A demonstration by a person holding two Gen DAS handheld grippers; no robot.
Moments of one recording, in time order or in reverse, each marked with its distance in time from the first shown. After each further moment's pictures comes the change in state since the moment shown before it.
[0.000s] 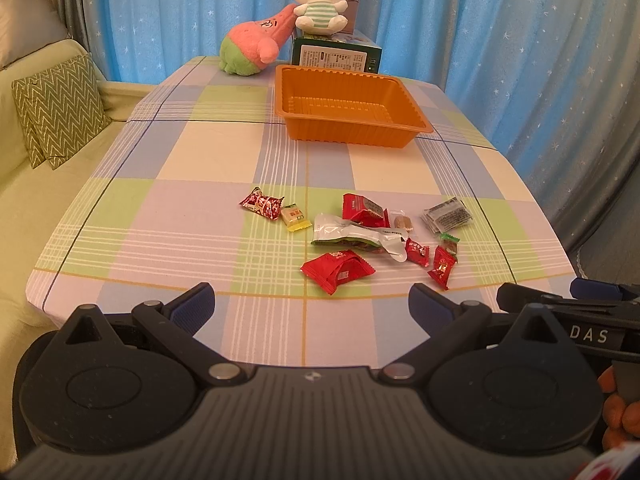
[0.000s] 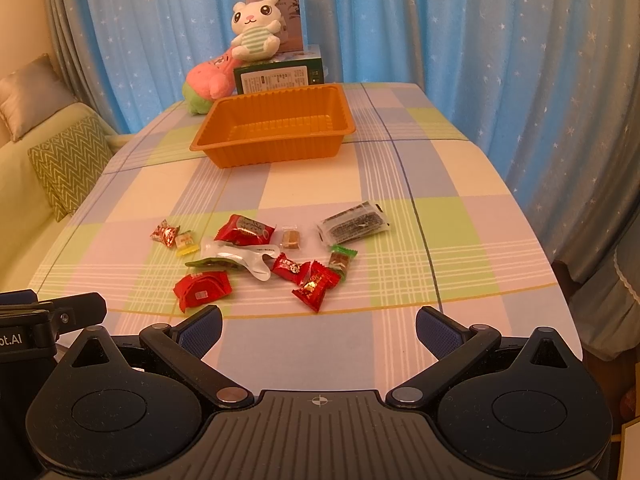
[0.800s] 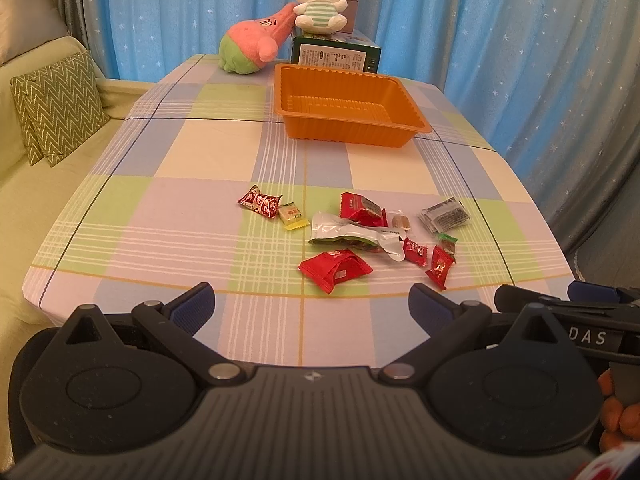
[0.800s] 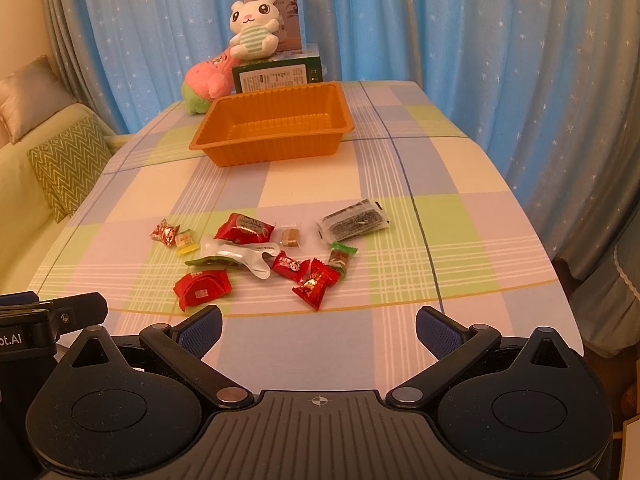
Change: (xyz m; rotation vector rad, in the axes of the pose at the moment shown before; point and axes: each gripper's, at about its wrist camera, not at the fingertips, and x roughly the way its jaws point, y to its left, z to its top) left arm -0.001 -0.001 -0.001 -0.004 0.001 -0.004; right arm 0.002 0.000 -0.003 0.006 0.001 -0.003
